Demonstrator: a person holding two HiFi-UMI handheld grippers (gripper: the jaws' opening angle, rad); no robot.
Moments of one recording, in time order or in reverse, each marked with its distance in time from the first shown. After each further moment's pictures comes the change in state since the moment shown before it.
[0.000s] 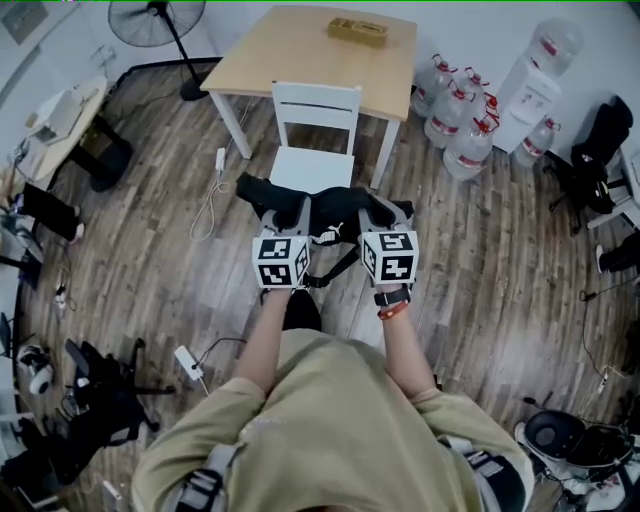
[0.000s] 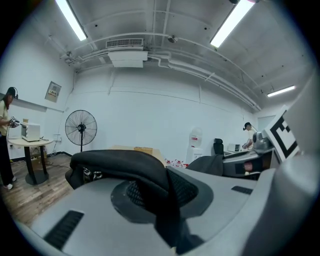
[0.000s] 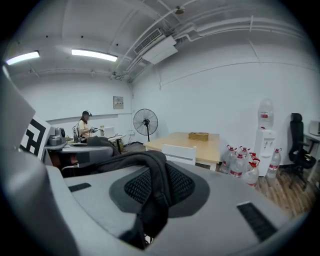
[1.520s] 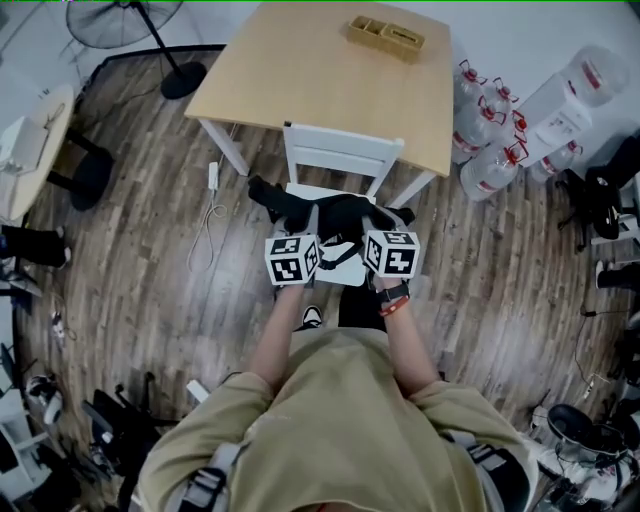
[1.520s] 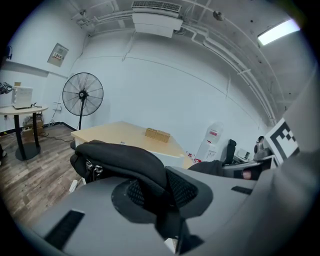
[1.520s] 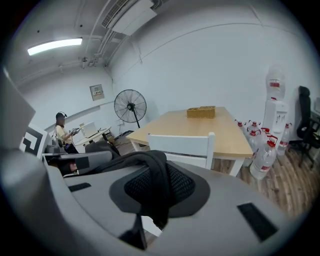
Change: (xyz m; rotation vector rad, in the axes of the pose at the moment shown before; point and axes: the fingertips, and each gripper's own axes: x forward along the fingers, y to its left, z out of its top) left arm 0.336 0.239 -0.019 -0.222 0.215 -0.001; right arm 0.403 -0.076 0.025 0.190 0.246 -0.034
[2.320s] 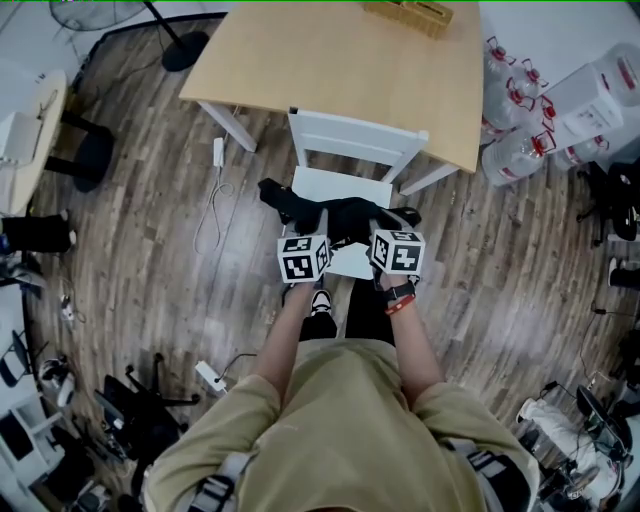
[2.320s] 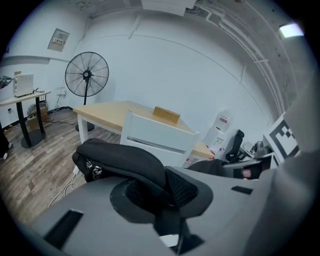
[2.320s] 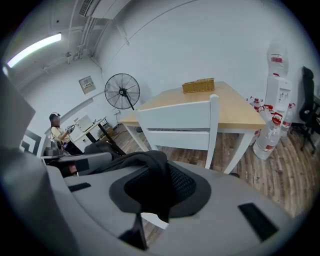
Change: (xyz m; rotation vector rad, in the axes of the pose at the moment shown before) left arm 0.079 0.048 -0.079 -0.065 0.204 0.057; right arm 0.098 -0.035 -0.069 0.104 0.206 0.019
